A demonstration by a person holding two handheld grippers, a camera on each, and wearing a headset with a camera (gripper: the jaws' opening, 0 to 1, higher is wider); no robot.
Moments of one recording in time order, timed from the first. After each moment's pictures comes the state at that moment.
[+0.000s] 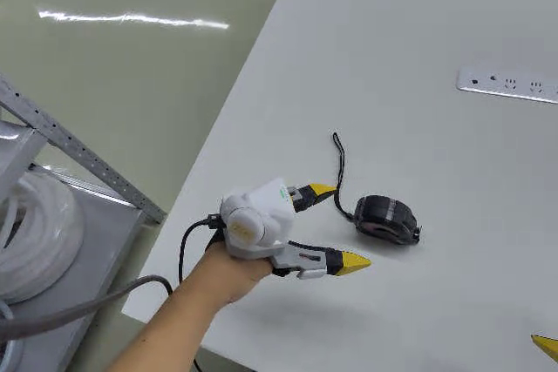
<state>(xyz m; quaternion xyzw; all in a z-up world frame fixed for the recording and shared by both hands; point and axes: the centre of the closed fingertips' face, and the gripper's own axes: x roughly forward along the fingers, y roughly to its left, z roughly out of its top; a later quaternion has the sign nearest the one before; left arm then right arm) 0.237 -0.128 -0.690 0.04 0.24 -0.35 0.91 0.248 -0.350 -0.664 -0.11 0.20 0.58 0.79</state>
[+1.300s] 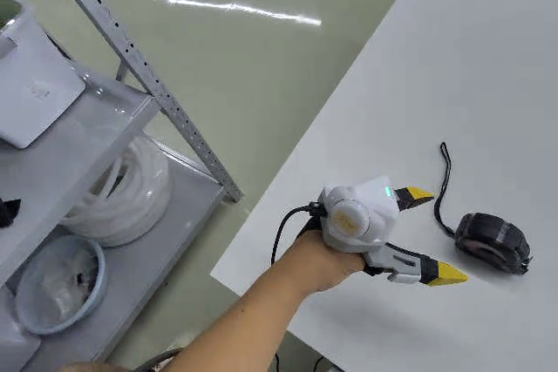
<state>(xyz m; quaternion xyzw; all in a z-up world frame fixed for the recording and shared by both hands) 0.229 -0.116 -0.682 0.03 0.23 -0.33 0.91 0.240 -0.350 -0.657 -0.10 0.19 0.57 0.79</state>
